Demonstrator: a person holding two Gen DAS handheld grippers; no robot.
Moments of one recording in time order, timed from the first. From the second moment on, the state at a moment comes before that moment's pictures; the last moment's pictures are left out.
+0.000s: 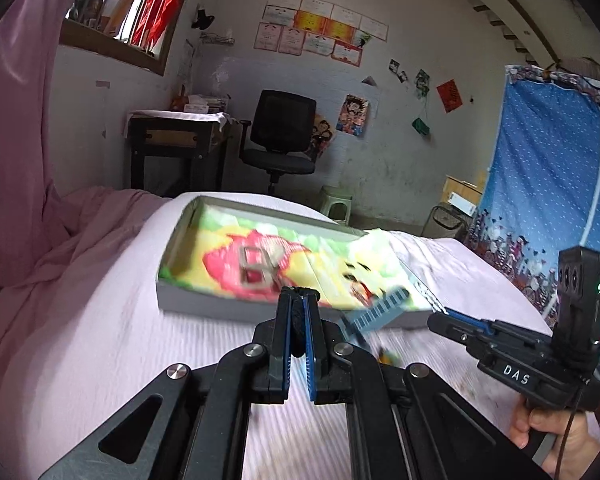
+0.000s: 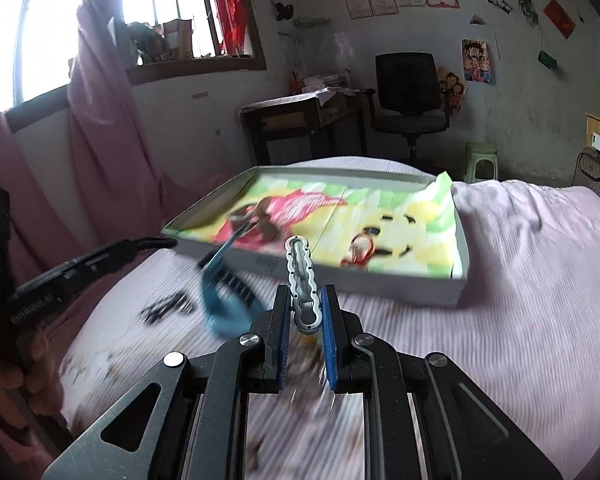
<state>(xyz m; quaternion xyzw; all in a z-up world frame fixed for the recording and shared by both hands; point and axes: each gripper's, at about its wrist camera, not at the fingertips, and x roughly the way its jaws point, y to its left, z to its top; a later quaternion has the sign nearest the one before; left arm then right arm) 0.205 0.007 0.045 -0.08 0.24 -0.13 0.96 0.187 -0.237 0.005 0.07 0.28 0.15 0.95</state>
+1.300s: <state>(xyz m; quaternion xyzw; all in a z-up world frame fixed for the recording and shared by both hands) 0.309 0.017 0.012 -0.09 0.36 -0.08 0.93 0.309 -0.209 -0.031 0.05 0.38 0.13 0.91</state>
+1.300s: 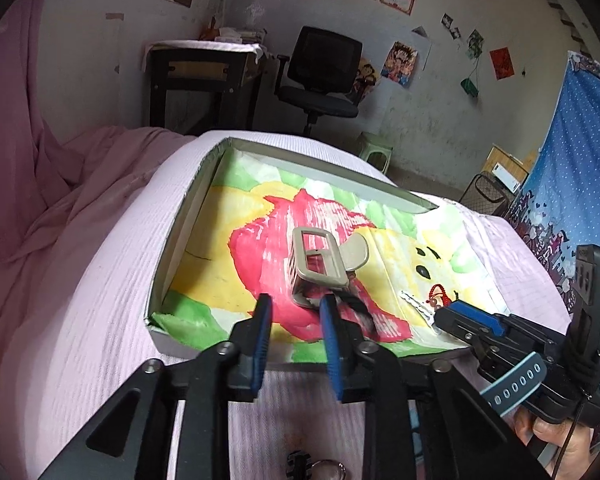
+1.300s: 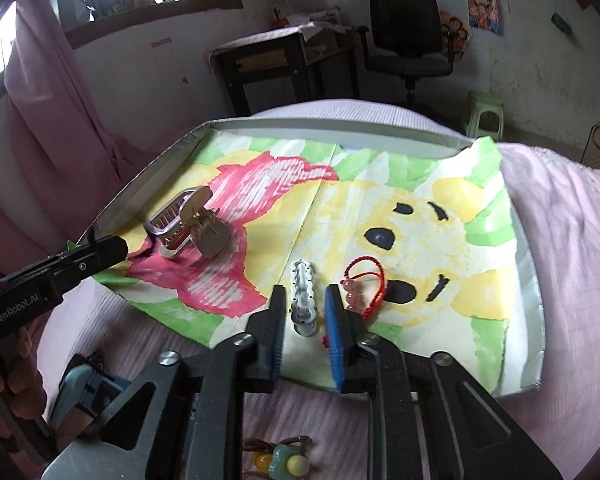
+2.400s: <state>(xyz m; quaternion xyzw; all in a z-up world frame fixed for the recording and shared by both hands) 0.168 0.022 0.028 -0.09 0.20 -0.08 0.97 0.148 -0.245 0.020 0.06 0.17 0.09 0.98</state>
